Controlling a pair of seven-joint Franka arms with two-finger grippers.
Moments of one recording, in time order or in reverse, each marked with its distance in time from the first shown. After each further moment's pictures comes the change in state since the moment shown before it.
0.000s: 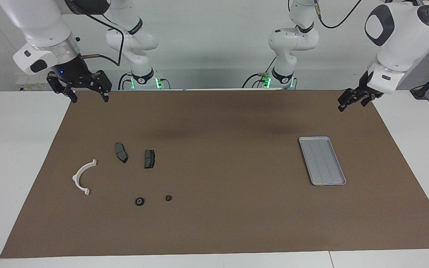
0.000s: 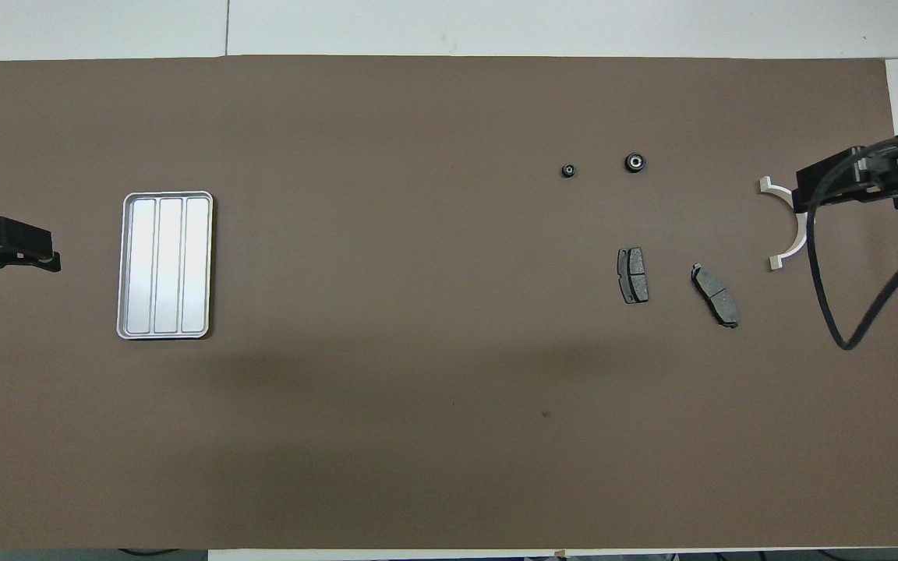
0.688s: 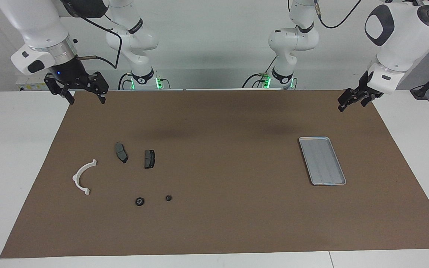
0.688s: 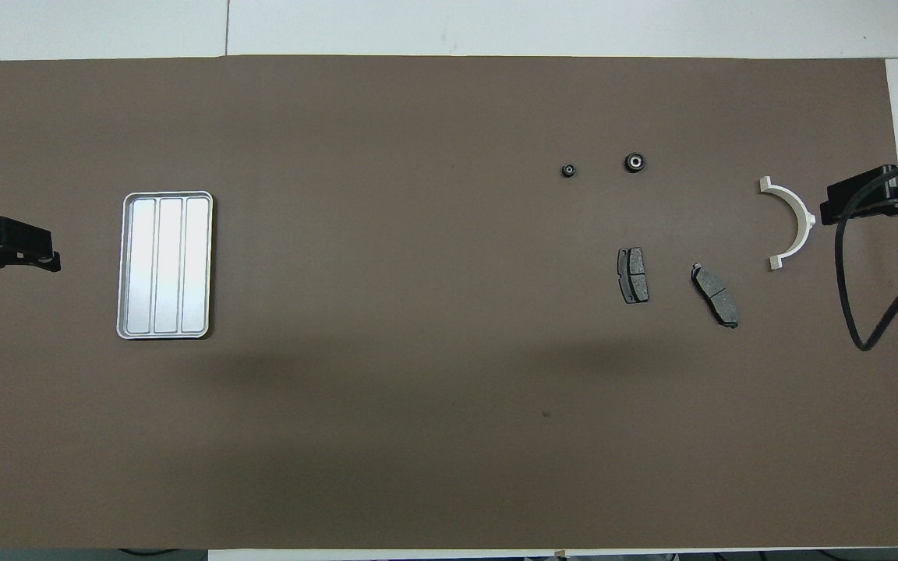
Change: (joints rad) left arm 0.000 0.000 0.000 0.000 0.000 0.000 0.000; right arm 0.013 -0.046 -0.014 -0.054 0.000 0.022 -0.007
